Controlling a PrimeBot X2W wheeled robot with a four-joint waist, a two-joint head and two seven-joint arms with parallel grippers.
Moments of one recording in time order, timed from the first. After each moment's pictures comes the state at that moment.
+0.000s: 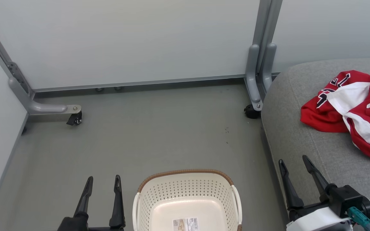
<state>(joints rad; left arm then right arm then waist) 0.17 0.05 -0.17 0.02 -0.18 0.04 -0.26 0.11 -0.11 0.10 0.06 0.15 0.13 -0.26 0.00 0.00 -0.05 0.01</state>
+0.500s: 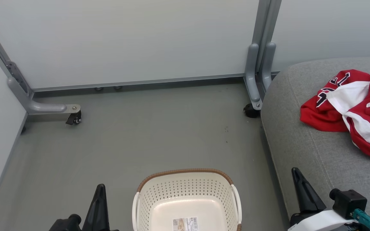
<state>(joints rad) 0.17 0.05 -0.16 0.08 -0.32 0.03 -0.24 0.12 -0.10 0.10 0.12 0.30 0.13 -0.23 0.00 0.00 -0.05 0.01</state>
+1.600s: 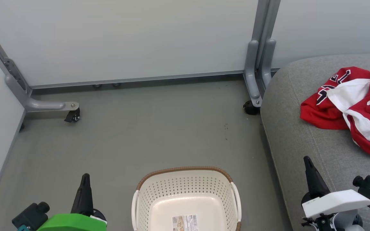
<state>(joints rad) 0.07 0.08 -0.09 0.15 -0.87 -0.04 -0.13 0.04 -0.10 0.04 0.17 0.85 0.13 -0.12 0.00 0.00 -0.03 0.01</state>
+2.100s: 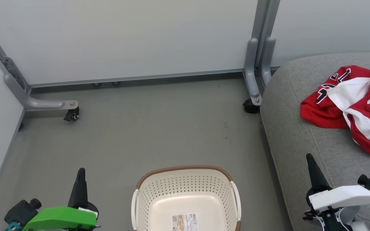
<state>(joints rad) 0.03 0.08 -0.06 0.17 -1.06 -0.06 -0.08 0.01 -0.10 0.02 0.19 1.04 0.13 -0.07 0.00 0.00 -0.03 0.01</state>
